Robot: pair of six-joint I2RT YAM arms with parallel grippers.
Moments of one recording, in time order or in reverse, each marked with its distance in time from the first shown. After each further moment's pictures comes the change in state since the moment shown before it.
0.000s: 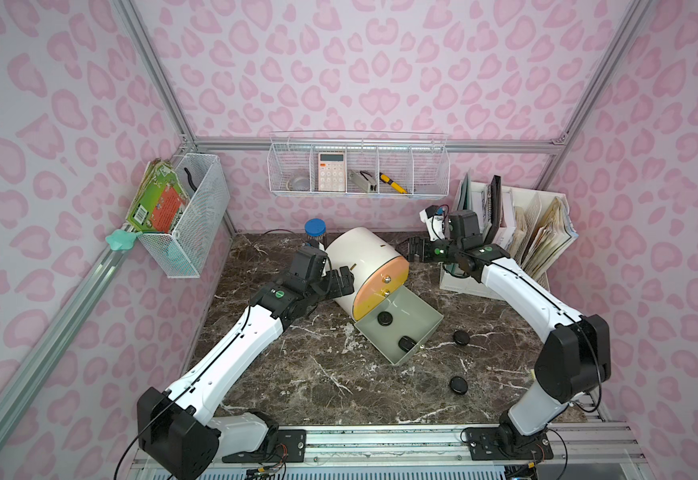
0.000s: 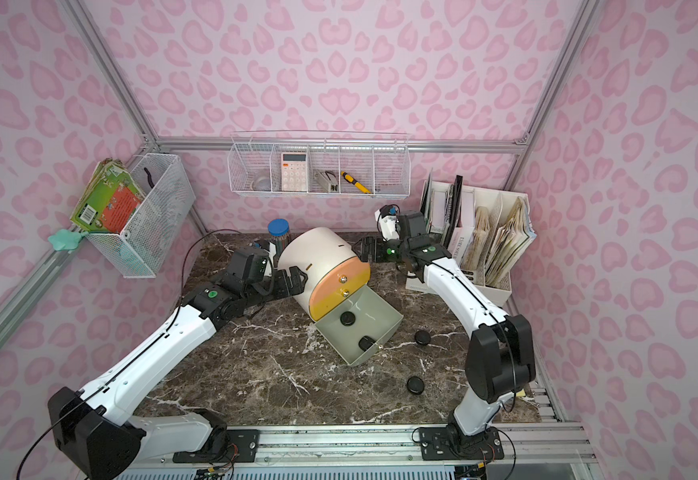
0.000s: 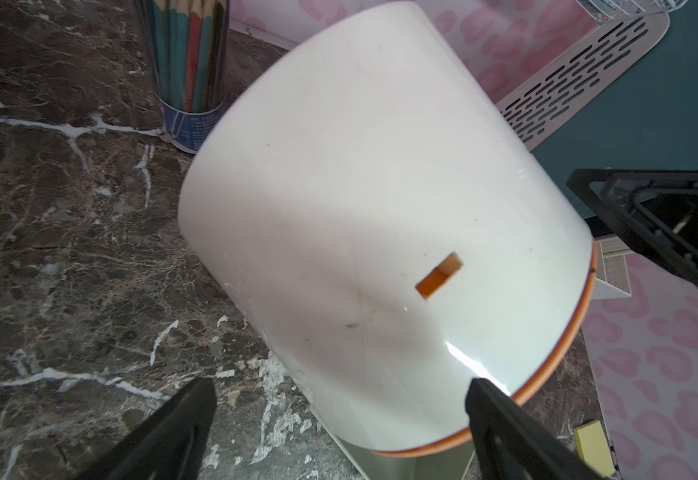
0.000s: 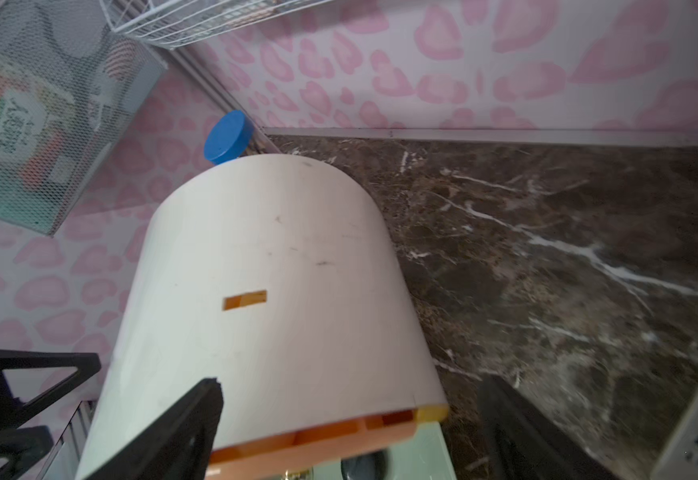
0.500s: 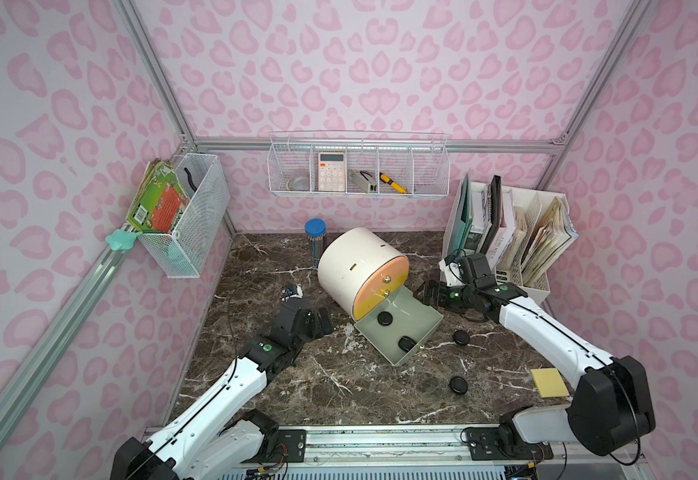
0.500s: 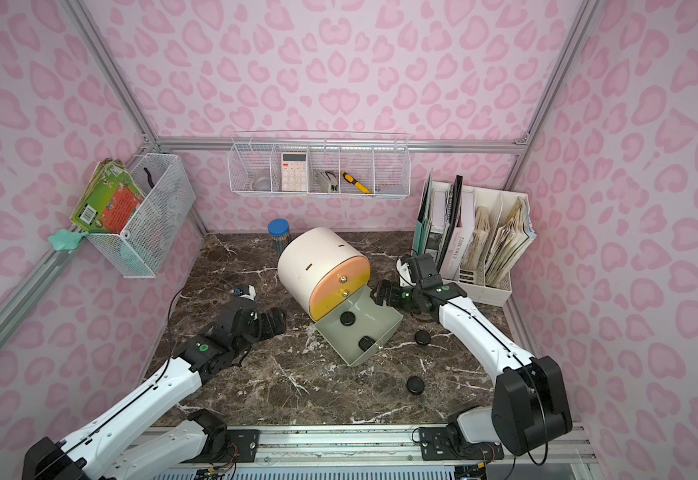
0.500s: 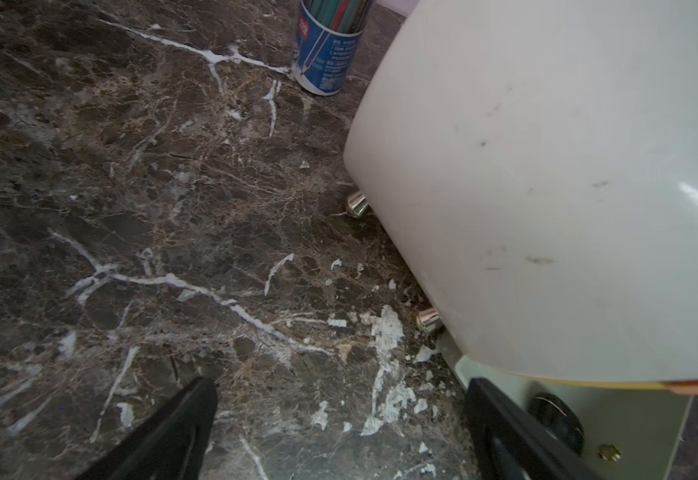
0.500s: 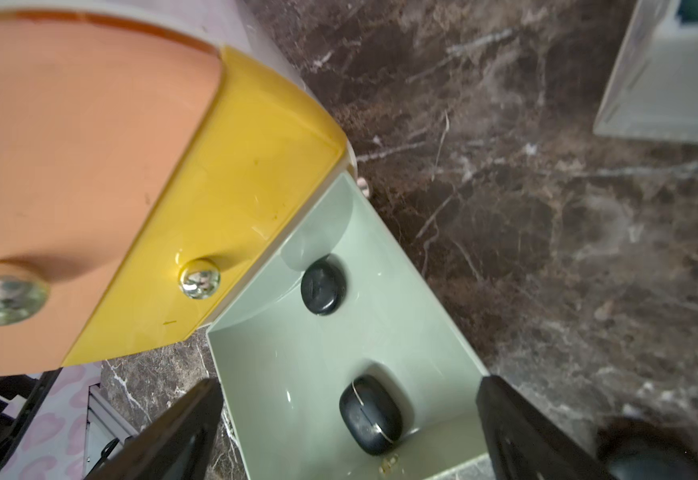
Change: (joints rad) left arm 0.002 -0.300 -0.527 0.193 -0.193 -0.029; right arm 0.024 -0.261 -0.417 -0.127 0.088 0.233
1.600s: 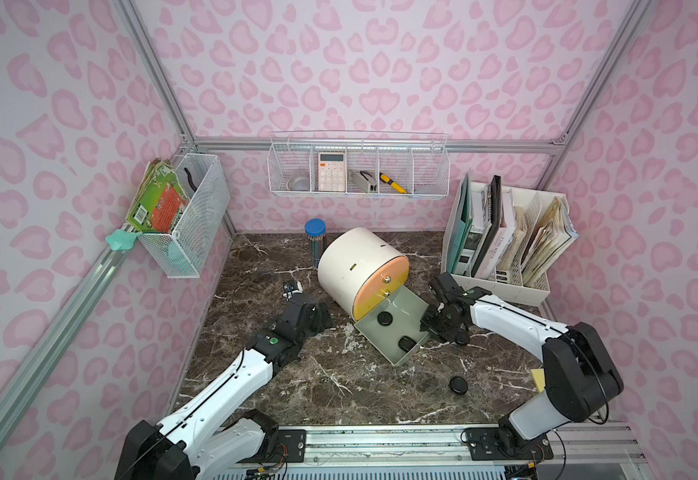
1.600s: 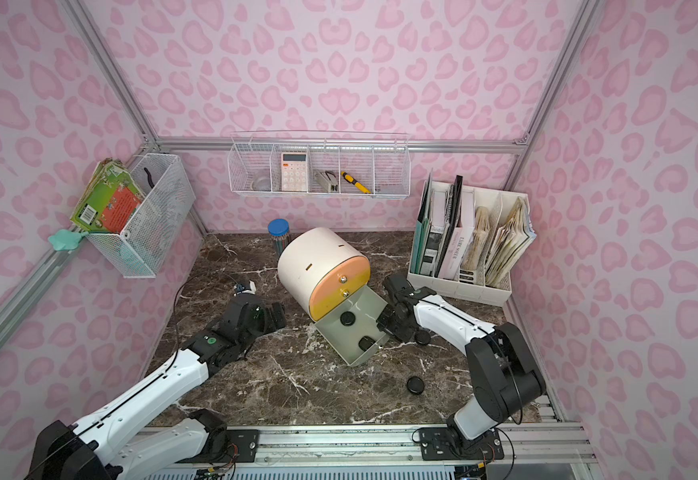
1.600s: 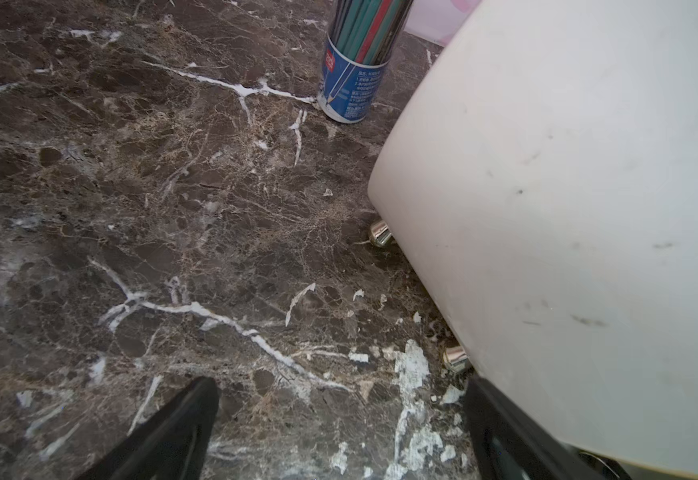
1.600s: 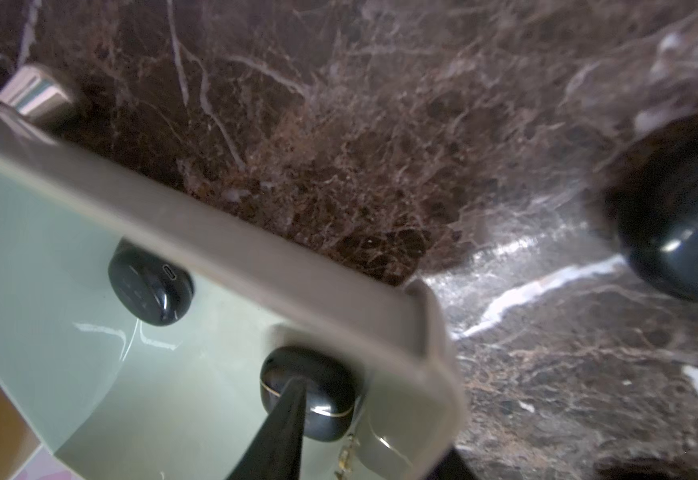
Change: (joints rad) left arm -0.001 0.082 0.031 0.043 -0.064 0.019; right arm 0.125 0.209 0.000 -0.196 0.156 0.518
